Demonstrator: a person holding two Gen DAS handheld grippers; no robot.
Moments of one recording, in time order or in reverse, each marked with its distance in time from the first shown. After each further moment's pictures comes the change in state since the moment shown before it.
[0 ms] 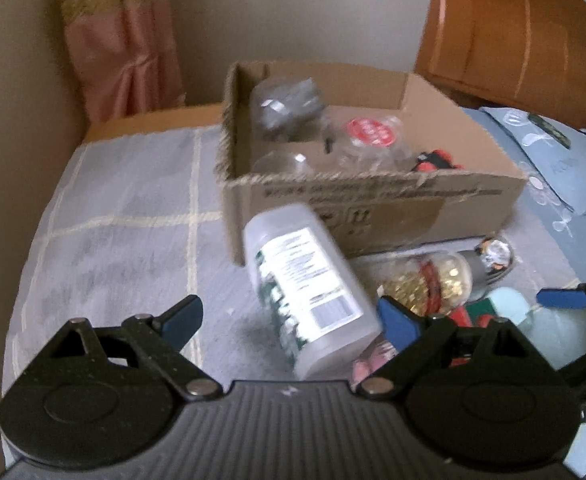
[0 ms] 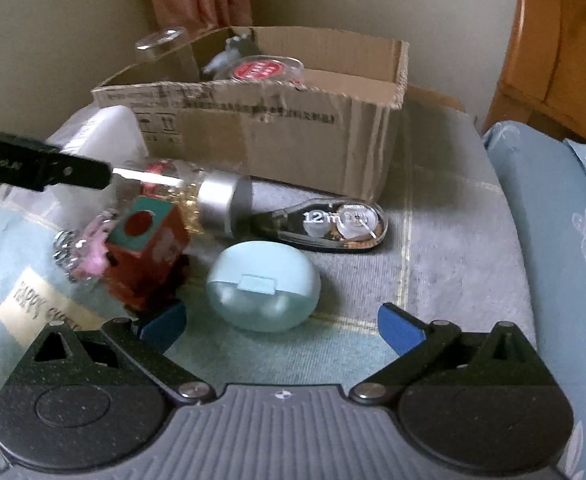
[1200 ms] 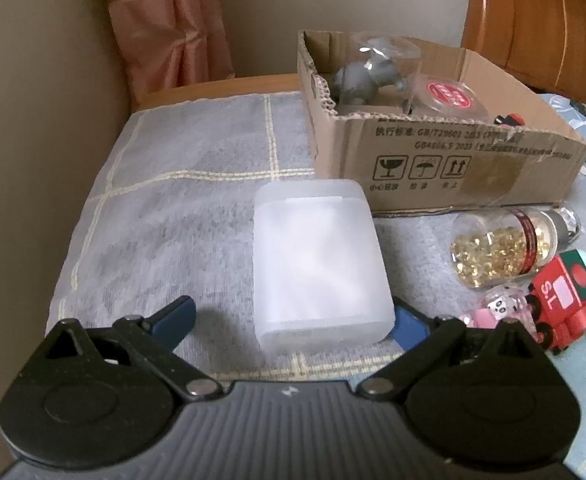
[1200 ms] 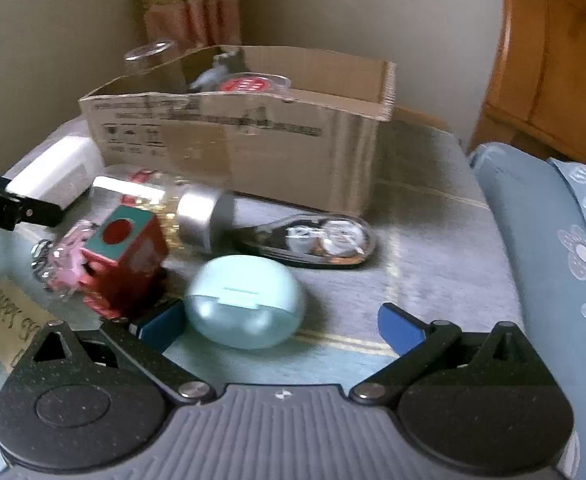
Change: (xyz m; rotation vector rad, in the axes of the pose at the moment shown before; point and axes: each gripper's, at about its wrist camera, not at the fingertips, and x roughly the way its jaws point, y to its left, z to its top) left arm 0.010 0.034 -0.024 0.002 0.020 0.118; right arm 0.003 -0.004 -0.007 -0.002 -0.071 -0.042
